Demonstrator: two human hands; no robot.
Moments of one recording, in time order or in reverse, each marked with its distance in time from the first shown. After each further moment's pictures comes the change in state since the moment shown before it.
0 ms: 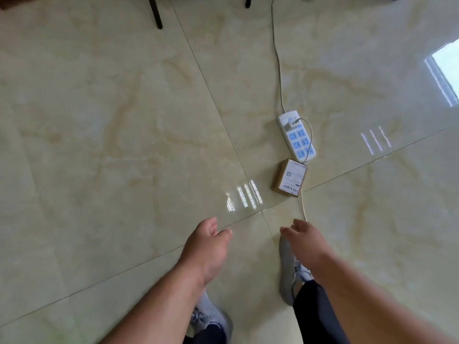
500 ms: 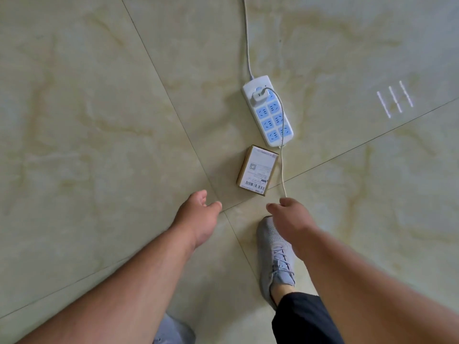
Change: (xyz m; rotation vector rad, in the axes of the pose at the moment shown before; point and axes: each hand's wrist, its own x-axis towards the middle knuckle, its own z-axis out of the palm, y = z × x) left_hand 0.161 0.062 0.176 0.208 0.029 -0.092; right_hand 0.196 0.020 -0.090 0.046 -0.119 0.127
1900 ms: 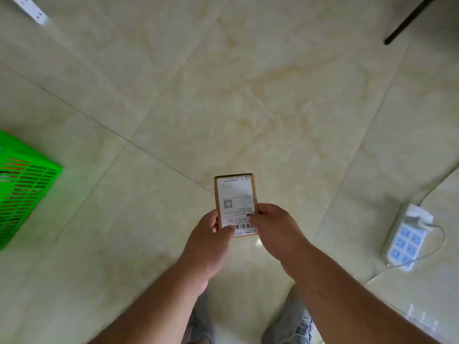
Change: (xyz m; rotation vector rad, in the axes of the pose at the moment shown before) left_hand -0.154 -0.272 -0.120 -0.936 0.397 -0.060; right_hand -0.197 -0.018 0.294 -0.854 -0.419 -0.648
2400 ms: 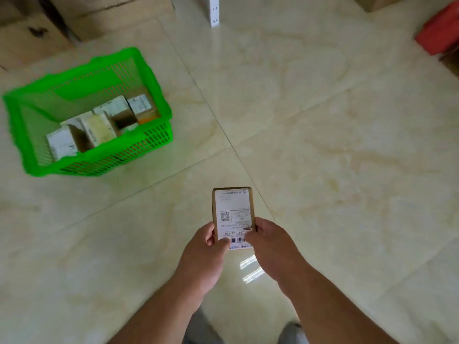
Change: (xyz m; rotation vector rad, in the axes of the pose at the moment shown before) left_hand -0.073 -0.084 -0.215 -0.407 0.316 -0.067; right_hand -0.064 -0.141 0.210 -0.446 -0.292 -0.213
